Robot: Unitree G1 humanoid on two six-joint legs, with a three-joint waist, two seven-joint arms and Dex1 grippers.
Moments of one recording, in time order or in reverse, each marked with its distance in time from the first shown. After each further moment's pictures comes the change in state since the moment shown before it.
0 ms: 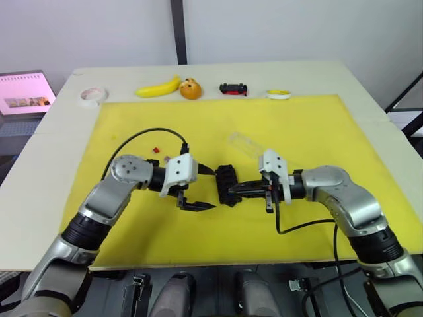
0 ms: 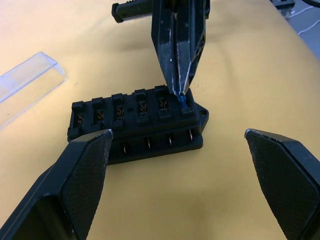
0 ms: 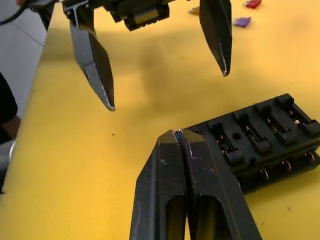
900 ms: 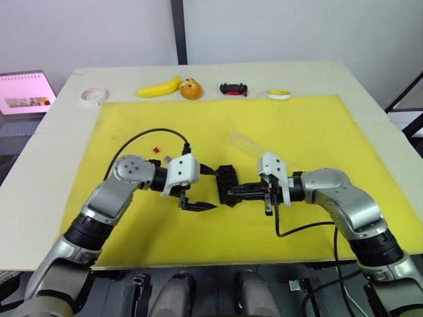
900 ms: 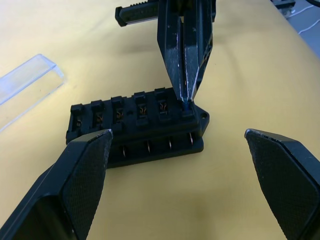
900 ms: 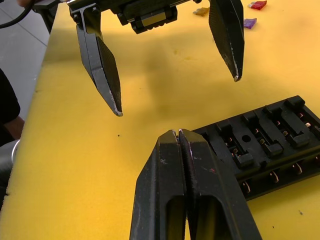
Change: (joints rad) left arm -0.003 -0.018 -0.001 0.001 0.015 -0.001 -0.001; right arm 0.020 -0.002 0.005 -0.024 -0.005 -0.017 -0.007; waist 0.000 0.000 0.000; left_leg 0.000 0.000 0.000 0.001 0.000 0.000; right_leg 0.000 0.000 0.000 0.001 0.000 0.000
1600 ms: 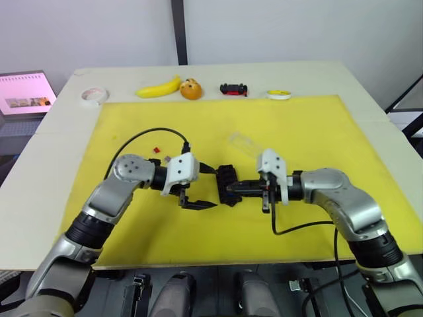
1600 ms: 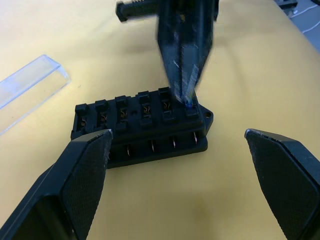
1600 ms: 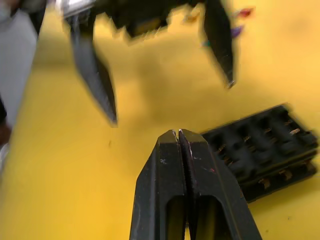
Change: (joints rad) left arm 0.007 -0.017 0.014 0.016 -0.007 -0.001 0.025; right arm 0.005 0.023 -0.085 -0.091 0.086 0.116 -0.103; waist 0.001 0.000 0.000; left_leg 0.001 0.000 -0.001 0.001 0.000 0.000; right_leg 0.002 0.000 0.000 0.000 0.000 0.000
